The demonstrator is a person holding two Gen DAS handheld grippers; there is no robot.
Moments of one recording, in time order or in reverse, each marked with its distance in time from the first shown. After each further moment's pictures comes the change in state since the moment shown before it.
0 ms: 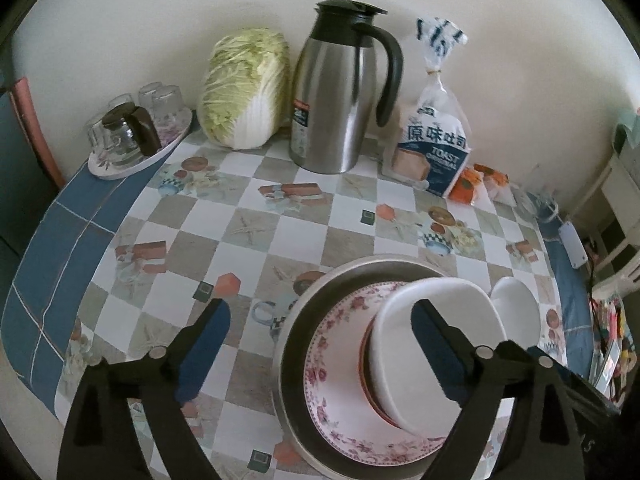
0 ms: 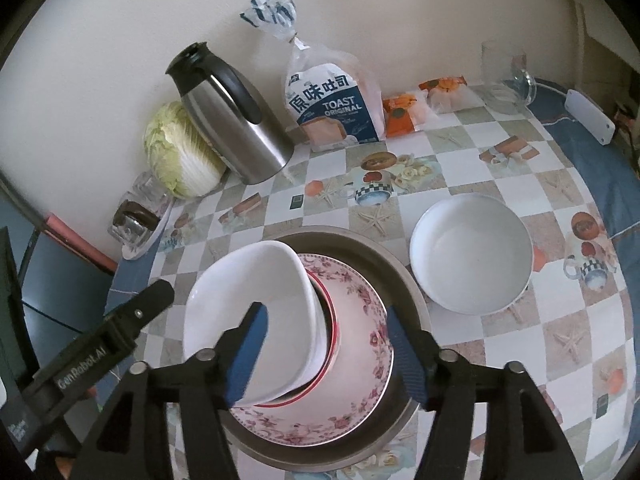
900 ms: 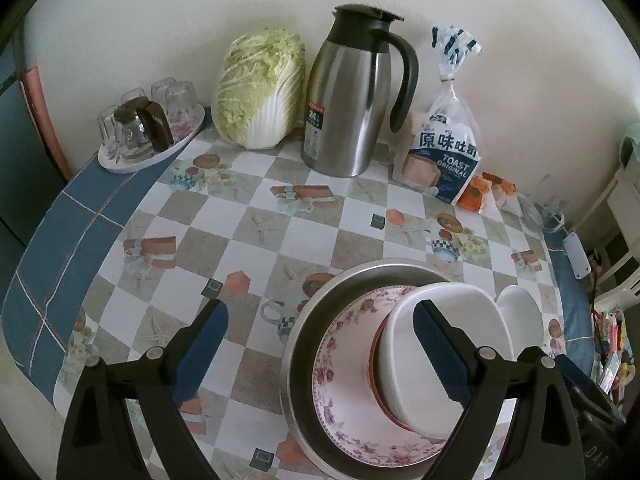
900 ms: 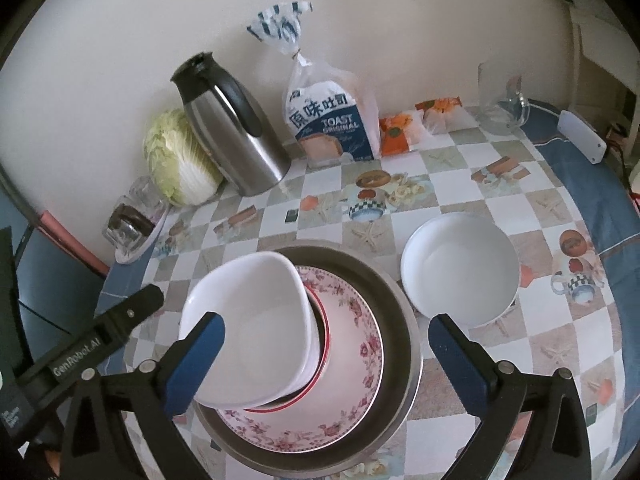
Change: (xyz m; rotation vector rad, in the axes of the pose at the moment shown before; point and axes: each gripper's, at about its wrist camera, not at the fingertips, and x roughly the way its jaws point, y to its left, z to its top) left arm -0.005 0.005 0.000 -0.028 -0.015 0.010; right arm -0.014 0.000 0.000 -0.023 -0.078 -0.037
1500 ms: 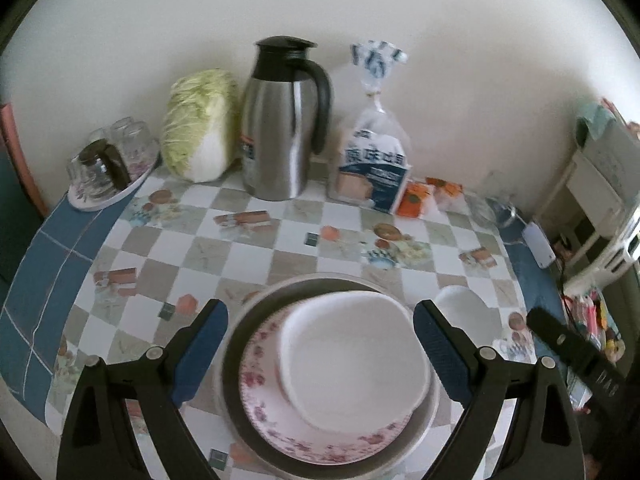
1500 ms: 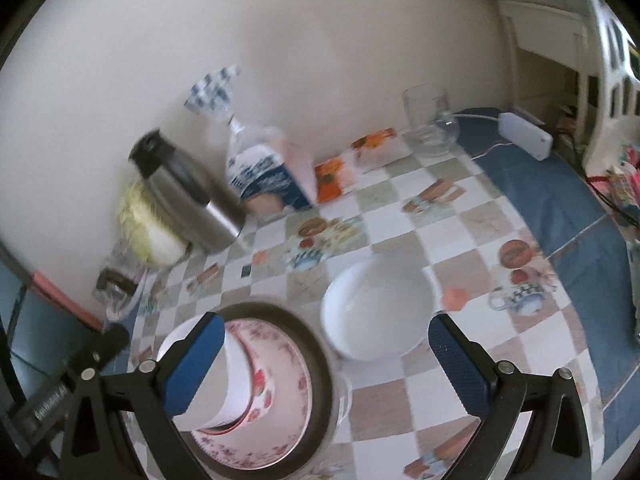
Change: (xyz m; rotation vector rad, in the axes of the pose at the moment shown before) left arm -0.030 -0.065 -0.003 0.112 -0.063 -0.097; right arm -0.045 -0.080 0.018 0.166 -0.146 -0.041
